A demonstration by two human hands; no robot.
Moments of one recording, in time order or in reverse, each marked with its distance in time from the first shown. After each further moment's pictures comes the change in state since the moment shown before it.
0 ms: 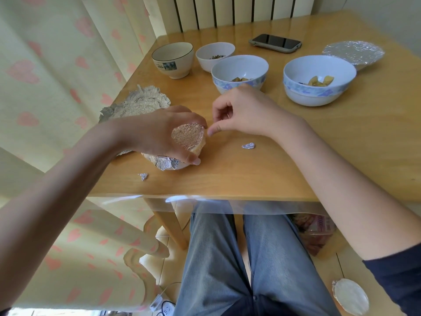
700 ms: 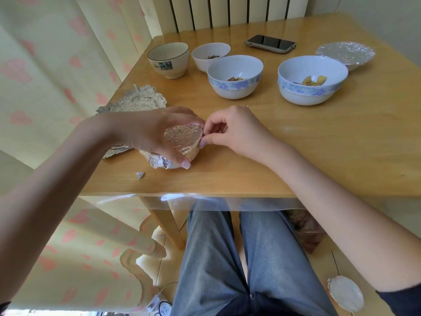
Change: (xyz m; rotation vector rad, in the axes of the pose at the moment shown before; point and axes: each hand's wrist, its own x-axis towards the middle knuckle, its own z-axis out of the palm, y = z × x) left_hand 0.004 -0.011 -0.002 -0.034 -0.084 0.126; right_hand -0.022 -0.013 0.031 0.247 0.105 0.031
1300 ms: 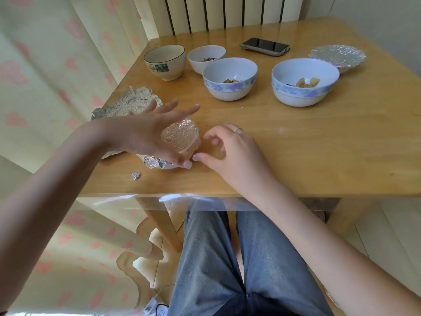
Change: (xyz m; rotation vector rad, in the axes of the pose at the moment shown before) left_hand -0.009 0.013 0.005 0.074 0.029 -0.229; right_hand -0.048 -0.019 0.025 -0.126 0.247 0.159
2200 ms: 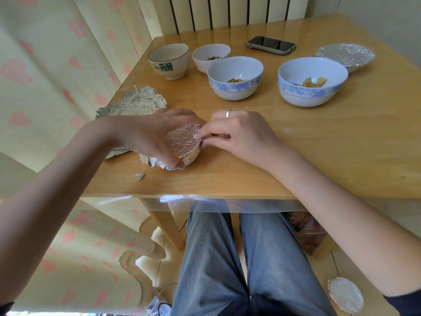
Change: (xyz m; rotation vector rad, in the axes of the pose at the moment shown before) left_hand 0.008 -0.006 -0.004 -0.016 -0.054 0.214; right_hand 0.046 0.020 -0.012 -0.133 -0.060 -0.484
